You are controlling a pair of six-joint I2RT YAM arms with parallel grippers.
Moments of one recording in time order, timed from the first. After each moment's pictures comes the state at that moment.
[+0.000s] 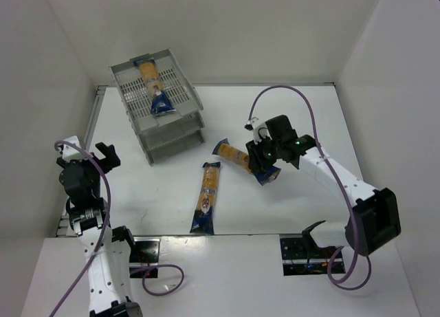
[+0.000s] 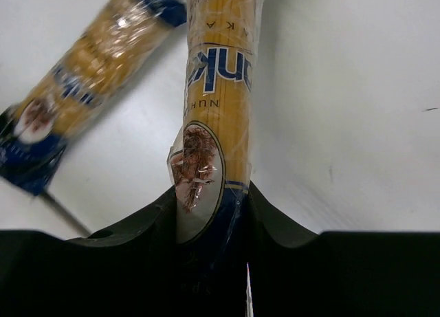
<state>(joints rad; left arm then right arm) 0.43 0.48 0.50 -0.13 0.14 -0.19 0.46 1.35 1.01 -0.58 -0.28 -0.08</state>
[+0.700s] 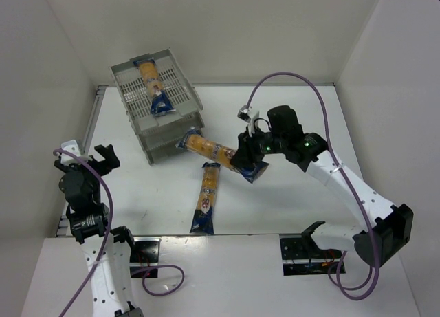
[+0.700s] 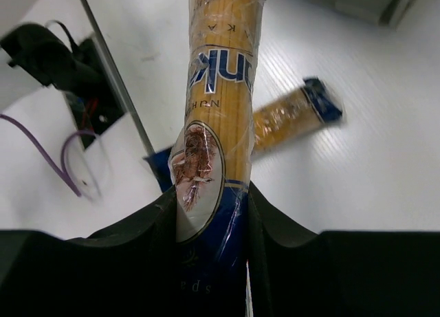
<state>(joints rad) 0.42 0.38 0.50 -0.14 0.12 -0.19 0.55 1.20 1.13 -0.59 -0.59 0.02</state>
